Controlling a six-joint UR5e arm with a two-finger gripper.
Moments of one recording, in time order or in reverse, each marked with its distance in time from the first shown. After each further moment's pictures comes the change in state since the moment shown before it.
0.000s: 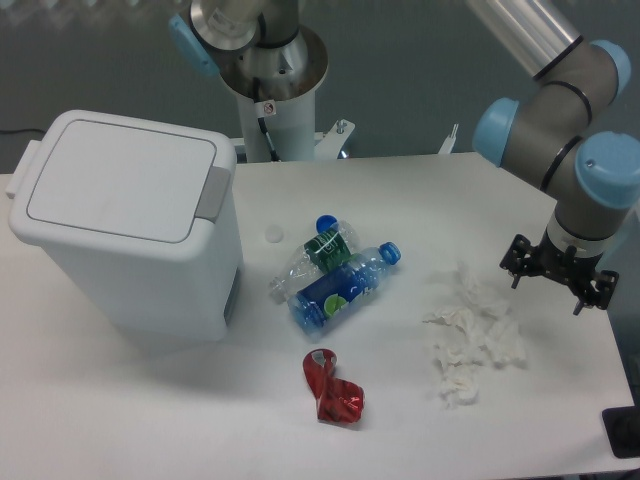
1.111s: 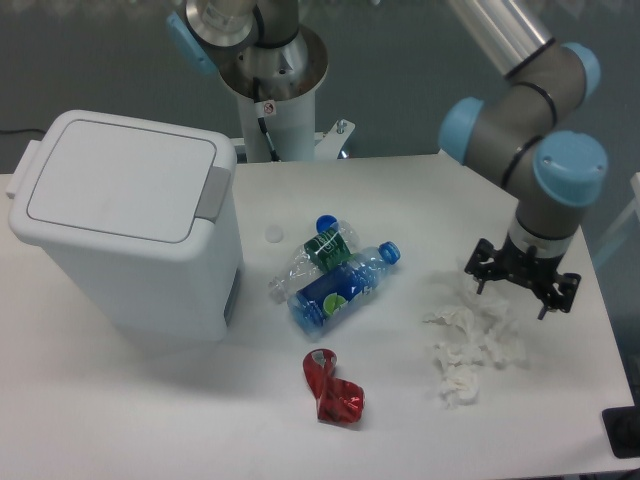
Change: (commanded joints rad) arm -0.078 0.144 -0.166 0.110 -0.090 -0.220
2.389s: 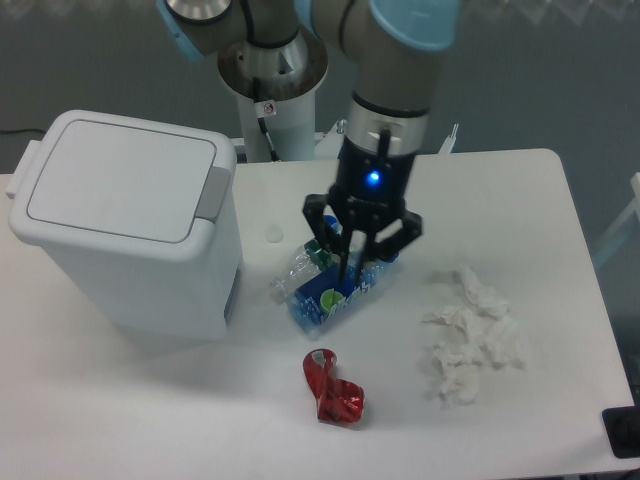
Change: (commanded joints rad) arm -0.216 0.364 -0.066 -0.163 -0.302 -0.599
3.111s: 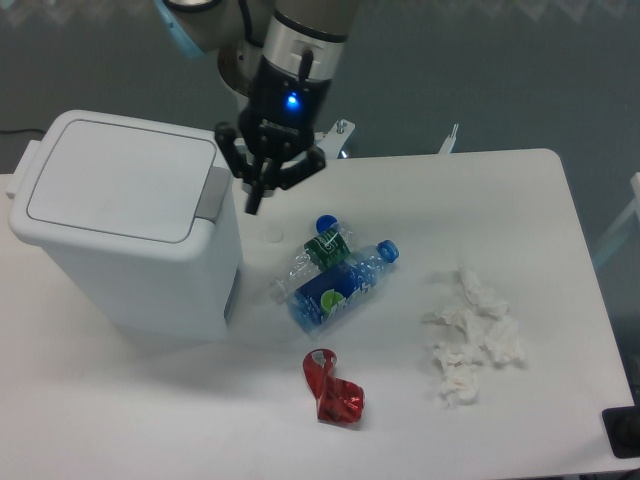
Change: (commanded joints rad) arm -0.040 0.164 -0.155 -0.094 -0.160 -0.146
